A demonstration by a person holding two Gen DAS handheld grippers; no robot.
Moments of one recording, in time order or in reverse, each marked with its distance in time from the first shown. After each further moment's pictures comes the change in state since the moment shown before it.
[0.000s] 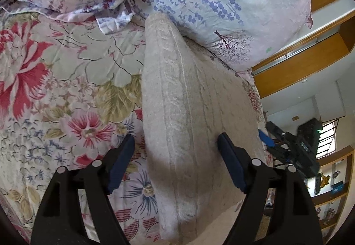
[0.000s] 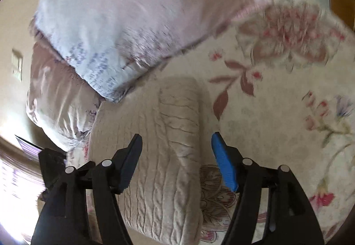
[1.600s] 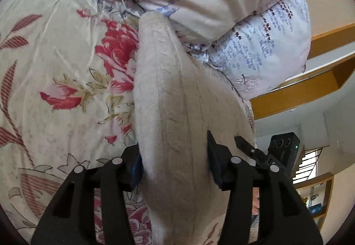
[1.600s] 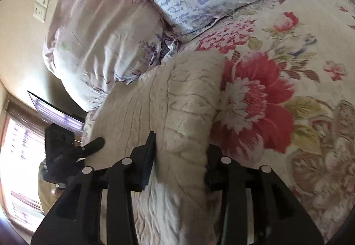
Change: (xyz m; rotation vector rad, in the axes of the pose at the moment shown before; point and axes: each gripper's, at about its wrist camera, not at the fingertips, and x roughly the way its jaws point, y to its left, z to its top) left arm -0.114 0.134 -0.013 -0.136 -0.097 -0.066; right arm 0.098 0.150 -0.085 -0.197 0.120 0.156
